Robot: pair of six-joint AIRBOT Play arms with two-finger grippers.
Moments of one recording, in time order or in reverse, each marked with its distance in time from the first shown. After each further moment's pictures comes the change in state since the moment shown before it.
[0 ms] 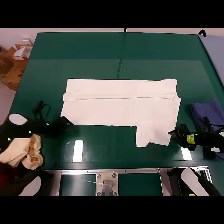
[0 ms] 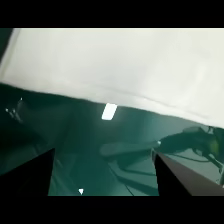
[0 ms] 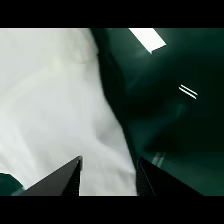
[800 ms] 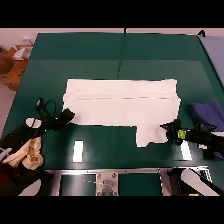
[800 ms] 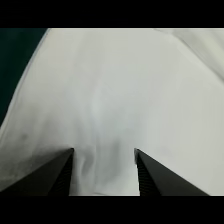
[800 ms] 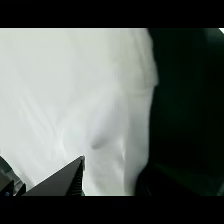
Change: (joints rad) left arm -0.203 -0.072 -0.049 -0.188 0.500 -0.053; right arm 0.068 -0.152 -0.057 0.310 -0.089 -0.105
